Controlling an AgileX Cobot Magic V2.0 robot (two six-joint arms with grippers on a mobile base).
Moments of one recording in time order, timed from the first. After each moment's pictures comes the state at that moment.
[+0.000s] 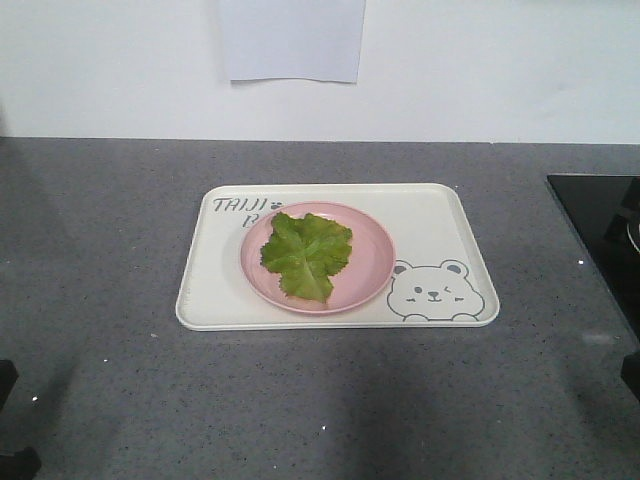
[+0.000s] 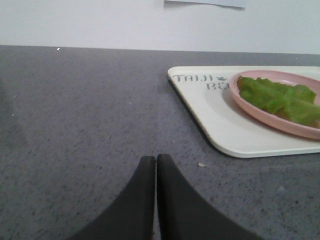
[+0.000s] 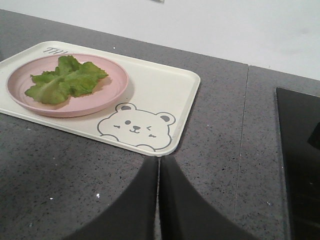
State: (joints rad) left arm -0.24 0.65 0.01 -0.20 -0.39 0.04; right arm 0.08 0.33 -0.31 0.47 0.39 -0.59
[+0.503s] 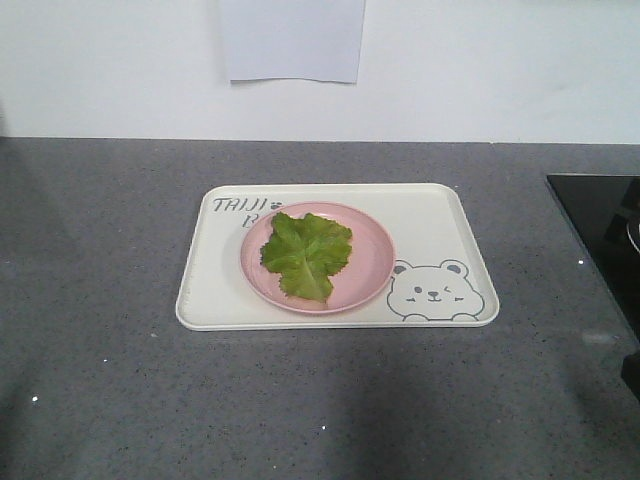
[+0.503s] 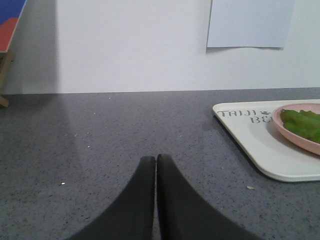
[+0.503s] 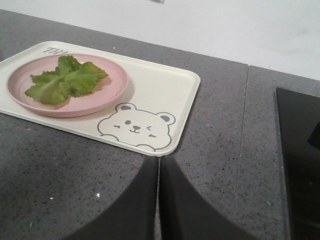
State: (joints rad) left arm -0.01 0.10 0.02 -0.20 -0.01 0.17; right arm 0.08 0.33 -0.31 0.47 0.39 -0.59
